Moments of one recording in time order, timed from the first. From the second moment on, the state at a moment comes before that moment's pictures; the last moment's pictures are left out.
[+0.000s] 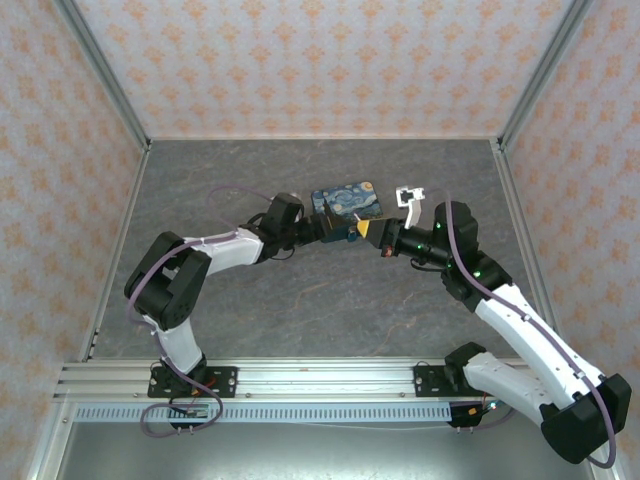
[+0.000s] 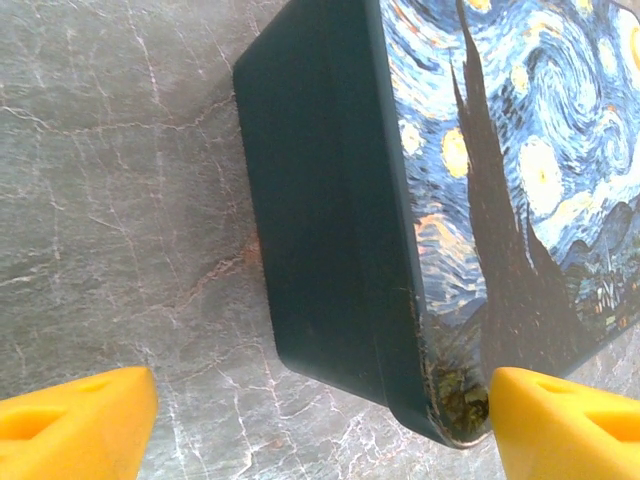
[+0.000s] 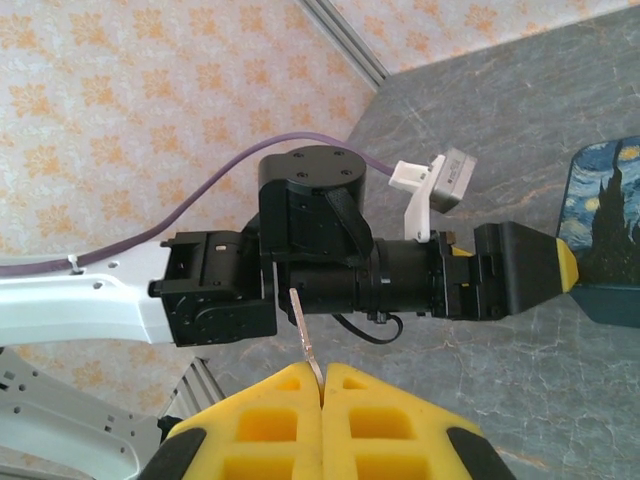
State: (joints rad) left arm -0.50 1.77 0.98 0.03 0.09 -0.83; right arm 0.49 0.91 0.81 -0.17 -0.53 0.62
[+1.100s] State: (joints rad) left arm -0.35 1.42 0.67 0.11 0.22 -0.64; right arm 0.49 1.24 0.73 0.00 -0.53 0.72
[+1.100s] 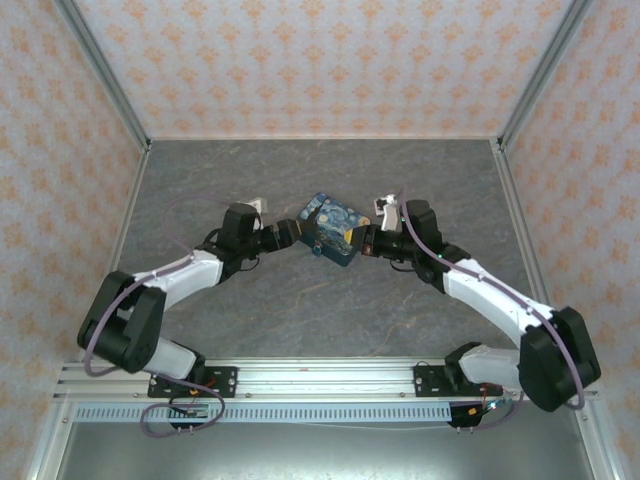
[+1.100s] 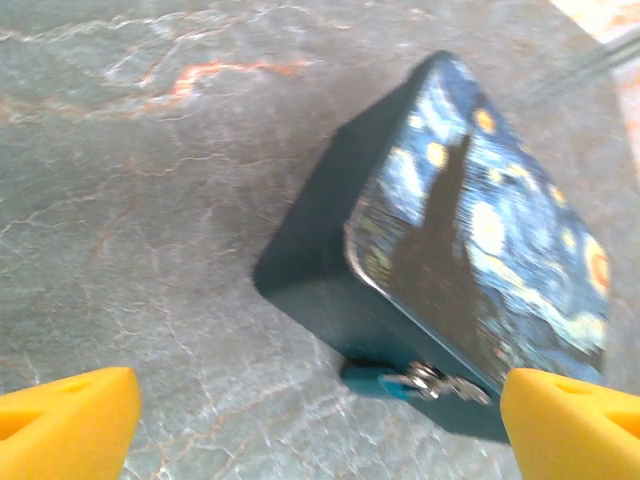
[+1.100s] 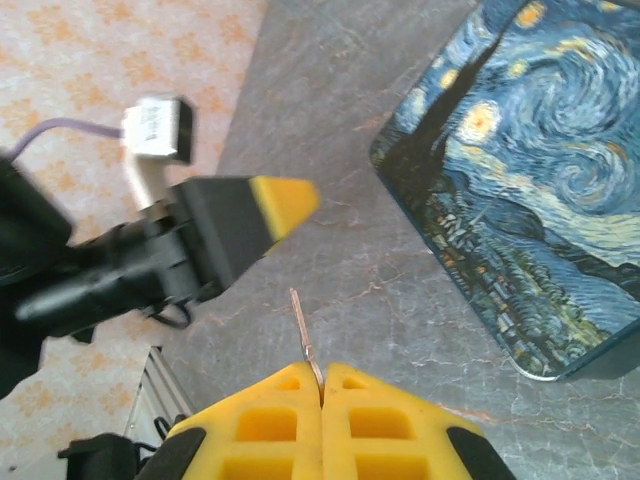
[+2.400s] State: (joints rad) left arm -0.46 1.81 0.70 0.46 0.44 -0.41; right arm 0.36 1.60 0.84 0.02 -0.54 0.66
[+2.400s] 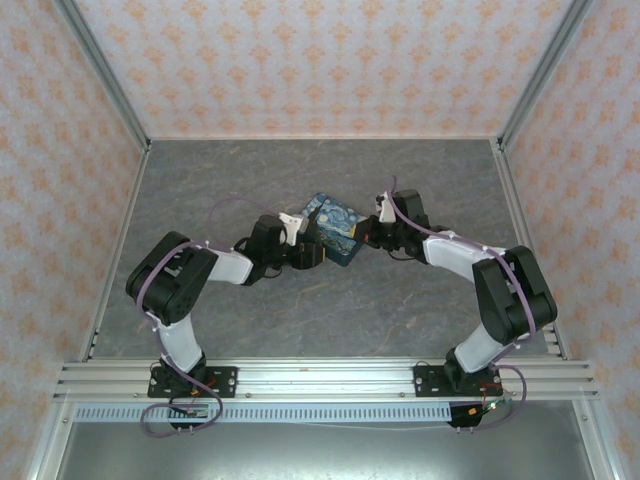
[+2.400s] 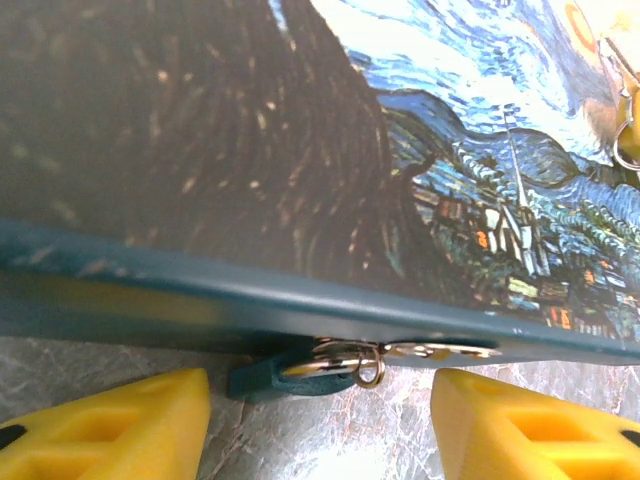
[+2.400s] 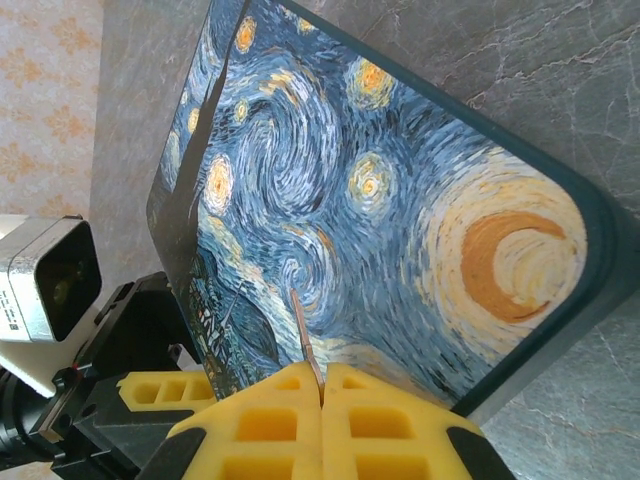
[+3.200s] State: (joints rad) left arm -0.51 1.84 0.73 0.46 0.42 -0.45; right arm 0.36 1.61 0.85 0.02 -0.54 0.66
